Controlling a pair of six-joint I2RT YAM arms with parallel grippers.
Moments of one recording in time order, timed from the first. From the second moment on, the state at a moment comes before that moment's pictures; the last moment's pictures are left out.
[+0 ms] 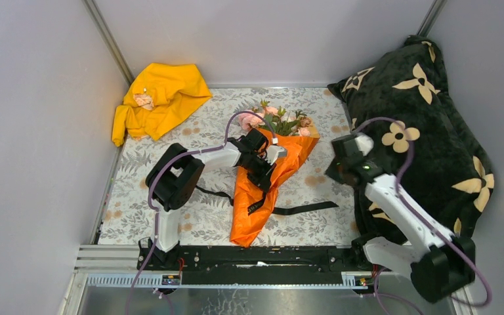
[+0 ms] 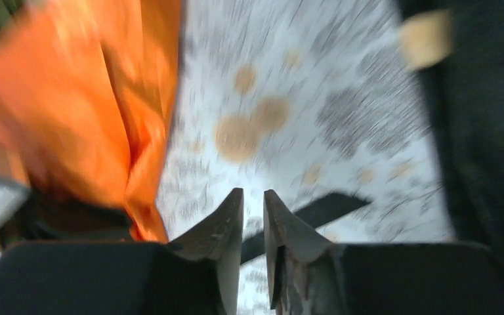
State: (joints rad) left arm -0.66 1.98 1.25 -0.45 0.60 0.08; right arm 0.35 1.03 0.84 -0.72 0.33 0.83
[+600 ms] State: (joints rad) left arm -0.66 1.98 1.25 -0.45 0.60 0.08; right arm 0.79 1.51 0.83 -0.66 0.11 1.00
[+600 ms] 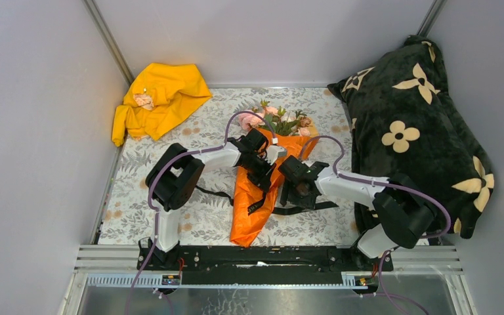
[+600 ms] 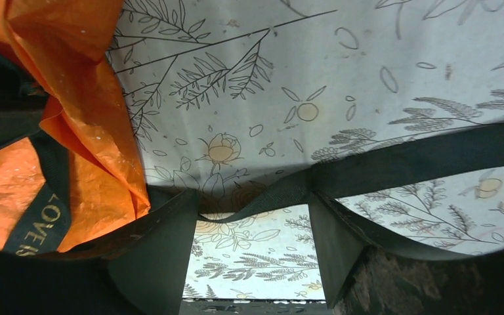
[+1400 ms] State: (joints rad) left arm -0.66 1.98 1.25 -0.45 0.60 0.08; right arm 0.47 1.37 0.84 -0.71 0.30 0.81
